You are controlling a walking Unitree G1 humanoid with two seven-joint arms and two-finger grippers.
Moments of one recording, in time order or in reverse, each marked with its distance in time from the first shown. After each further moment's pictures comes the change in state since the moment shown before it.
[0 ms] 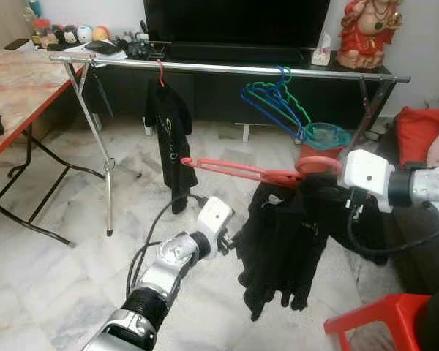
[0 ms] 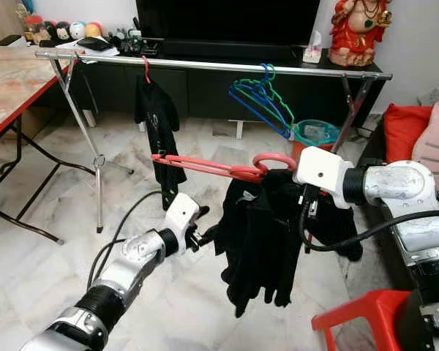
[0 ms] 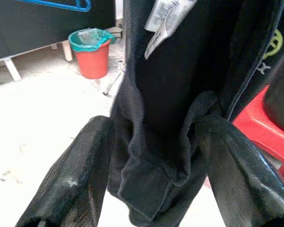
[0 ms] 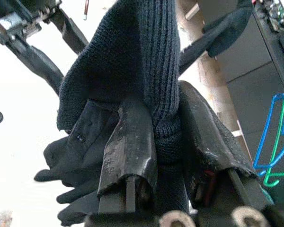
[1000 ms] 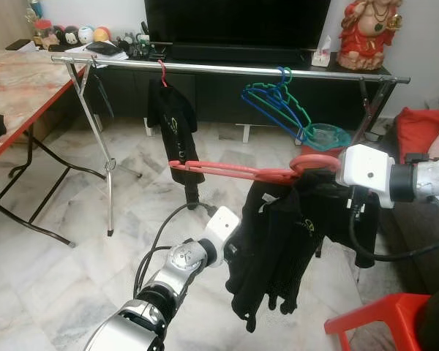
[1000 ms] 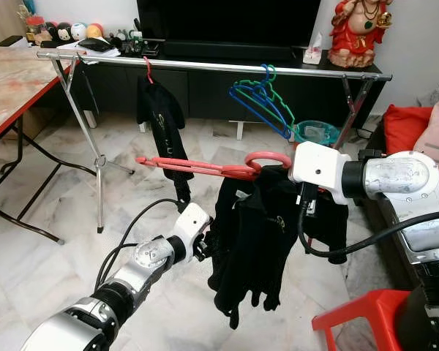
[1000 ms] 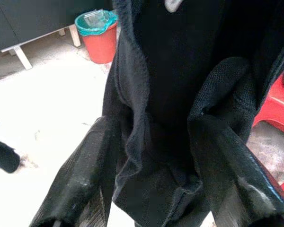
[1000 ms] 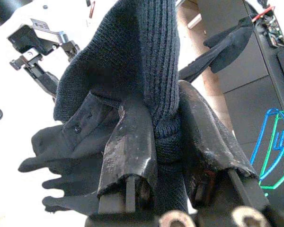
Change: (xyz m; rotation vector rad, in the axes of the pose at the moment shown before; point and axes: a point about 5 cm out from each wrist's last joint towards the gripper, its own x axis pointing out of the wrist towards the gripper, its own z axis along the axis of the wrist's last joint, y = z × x) left arm 0.010 -0.003 -0.011 0.058 0.081 0.036; right arm -0.005 -0.001 0.017 -0.047 -0.005 0.019
